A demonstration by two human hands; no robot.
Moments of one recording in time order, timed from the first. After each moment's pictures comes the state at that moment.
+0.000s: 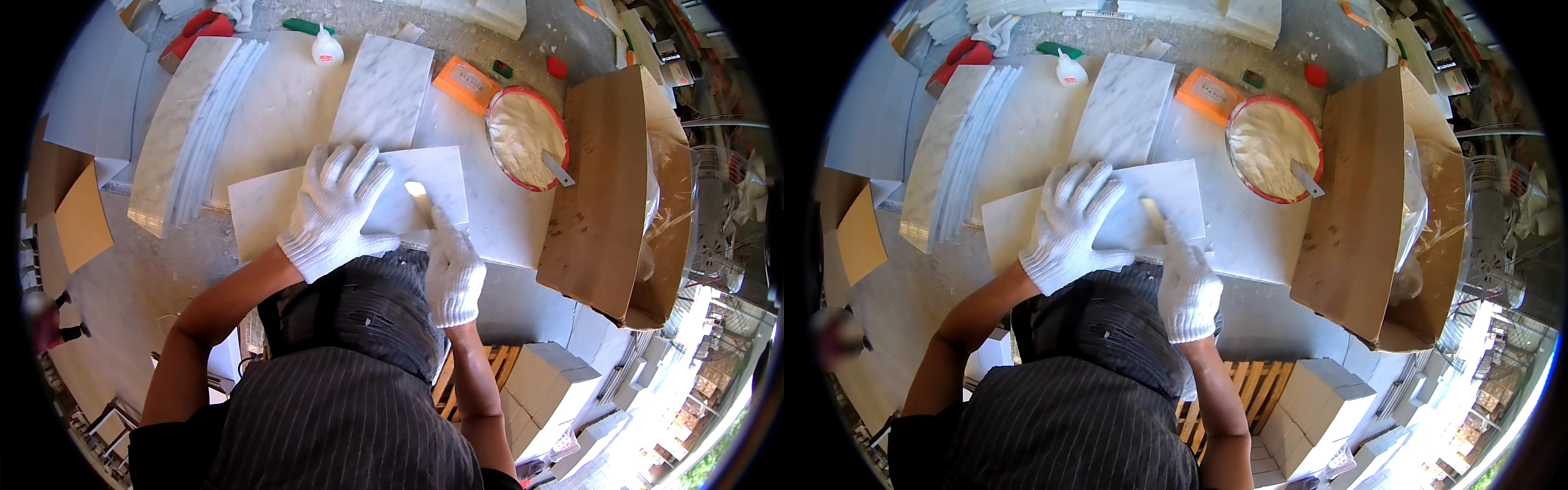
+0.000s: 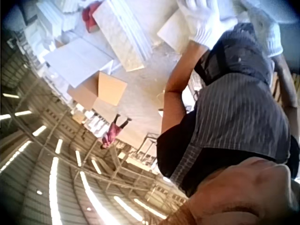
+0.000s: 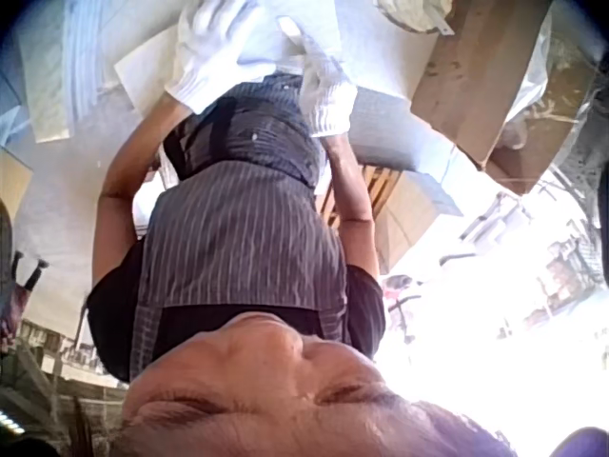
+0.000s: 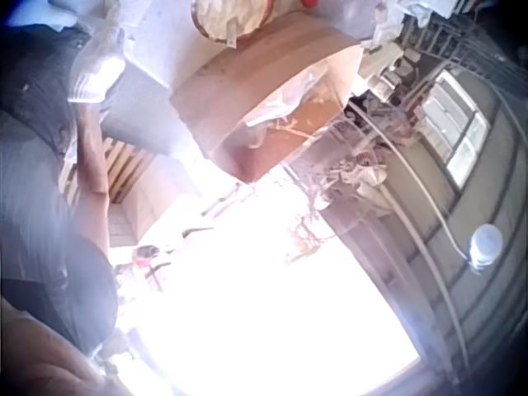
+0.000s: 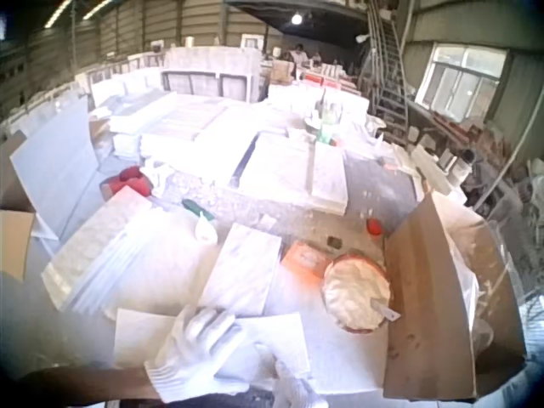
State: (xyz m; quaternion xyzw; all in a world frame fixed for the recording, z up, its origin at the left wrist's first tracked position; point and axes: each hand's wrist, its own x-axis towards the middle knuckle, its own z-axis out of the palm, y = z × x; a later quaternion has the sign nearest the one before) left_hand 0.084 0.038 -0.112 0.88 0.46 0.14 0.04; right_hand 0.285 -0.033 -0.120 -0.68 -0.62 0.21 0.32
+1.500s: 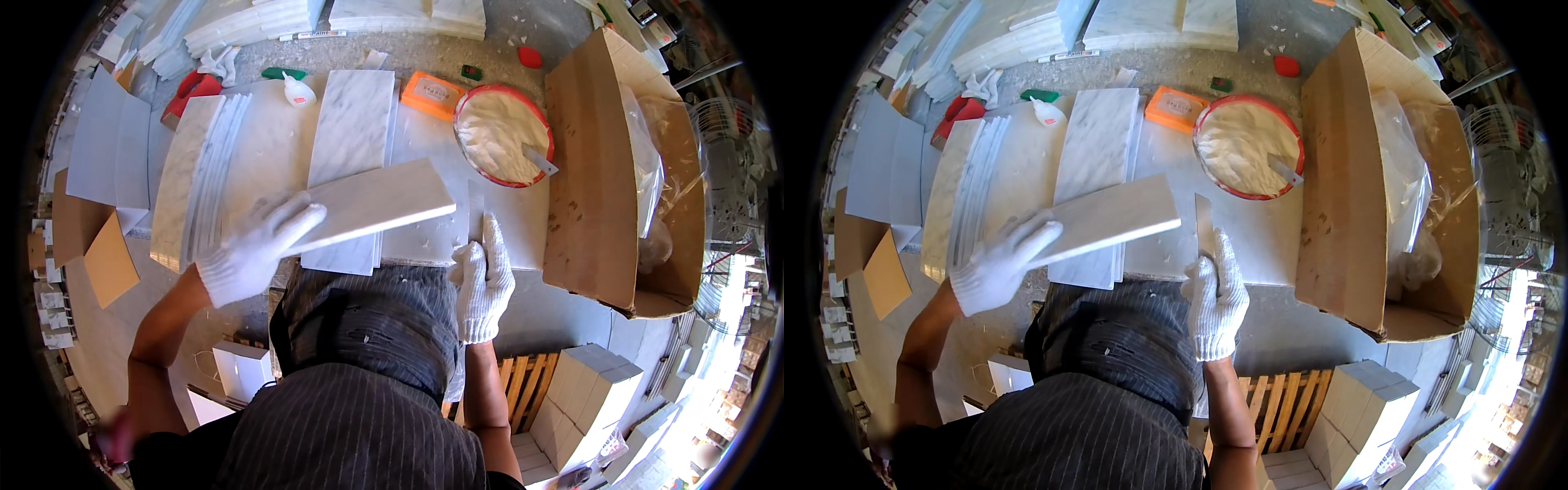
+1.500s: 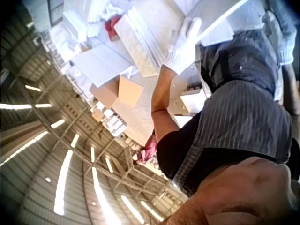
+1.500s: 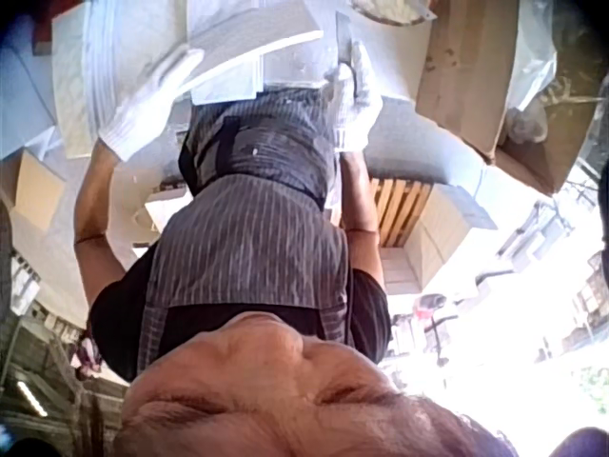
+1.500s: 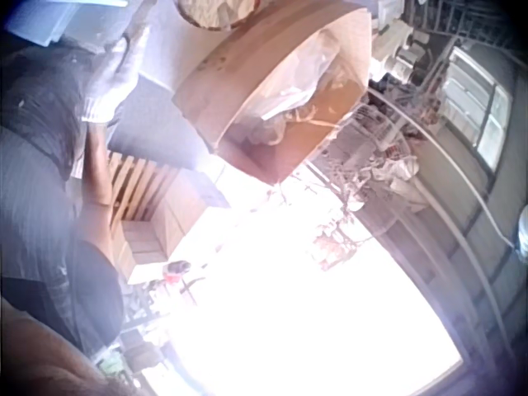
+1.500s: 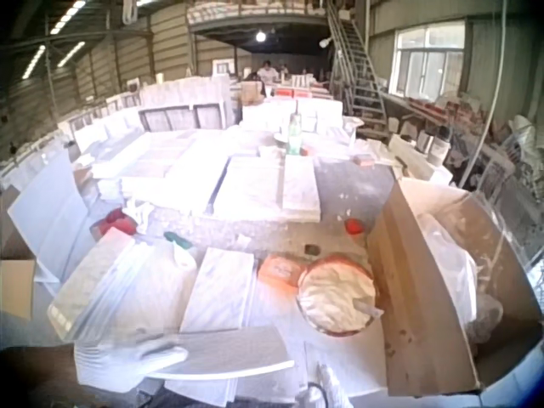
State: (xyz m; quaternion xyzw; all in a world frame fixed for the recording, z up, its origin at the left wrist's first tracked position) left_hand 0.023 0.049 -0.029 0.89 0.40 -0.07 0.22; right_hand 0.318 -0.050 -0.110 -0.65 -0.30 0.42 0.55
